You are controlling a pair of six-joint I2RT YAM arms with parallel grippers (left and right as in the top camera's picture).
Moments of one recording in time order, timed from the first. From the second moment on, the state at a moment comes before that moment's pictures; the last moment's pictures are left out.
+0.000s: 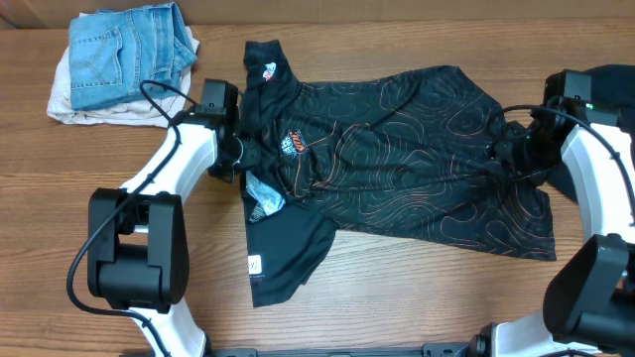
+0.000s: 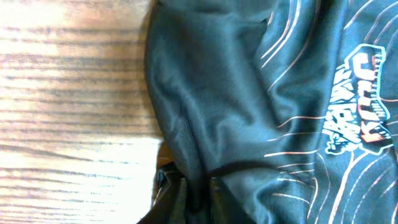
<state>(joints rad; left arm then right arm) -0.13 1.93 1.30 -0.68 0.12 -0.37 -0.22 1.71 1.37 -1.06 -0.17 0.45</state>
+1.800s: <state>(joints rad) -0.19 1.95 1.72 -1.26 -0.07 -0.42 -0.22 1.71 1.37 -1.08 -0.17 0.44</state>
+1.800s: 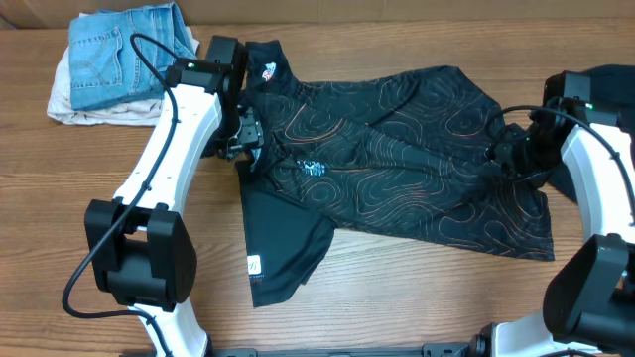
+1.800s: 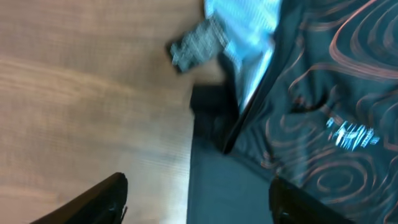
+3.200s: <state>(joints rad) -0.45 1.59 1.28 -1.45 -0.02 -0.77 -0.22 1.71 1.37 -1.10 -0.17 0.44</state>
